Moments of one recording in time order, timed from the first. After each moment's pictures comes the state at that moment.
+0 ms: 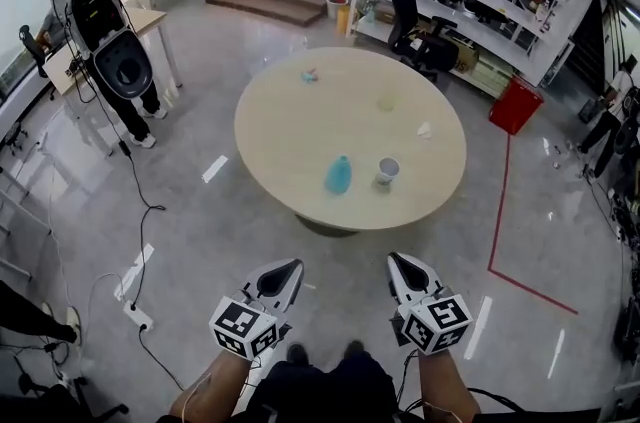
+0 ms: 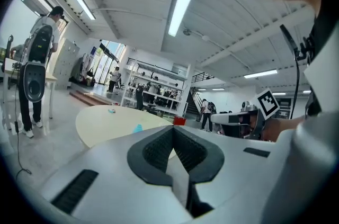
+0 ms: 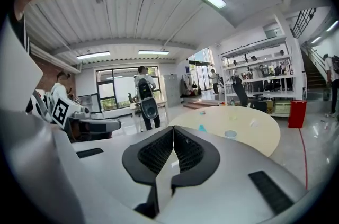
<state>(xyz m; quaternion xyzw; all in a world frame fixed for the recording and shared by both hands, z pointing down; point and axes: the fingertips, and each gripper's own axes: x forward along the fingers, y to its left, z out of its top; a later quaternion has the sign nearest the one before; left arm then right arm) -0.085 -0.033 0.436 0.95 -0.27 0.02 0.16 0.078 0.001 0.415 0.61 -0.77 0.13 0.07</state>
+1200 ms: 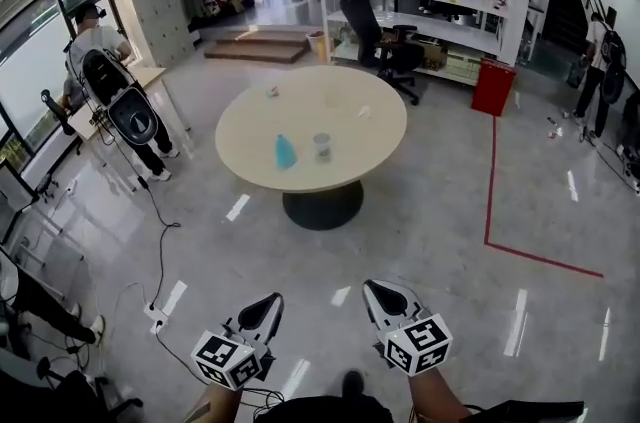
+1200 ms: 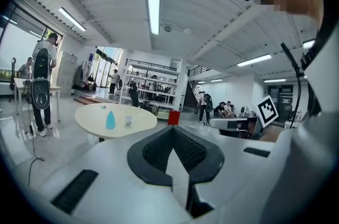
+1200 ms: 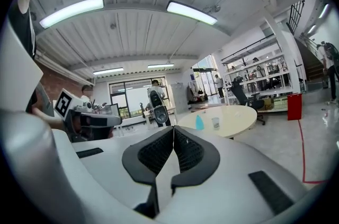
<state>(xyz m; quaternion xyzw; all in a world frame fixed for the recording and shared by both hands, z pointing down) -0.009 0.311 0.392 0.95 -0.29 0.05 0.13 0.151 0.338 0.404 0.58 -0.80 0.12 0.01</state>
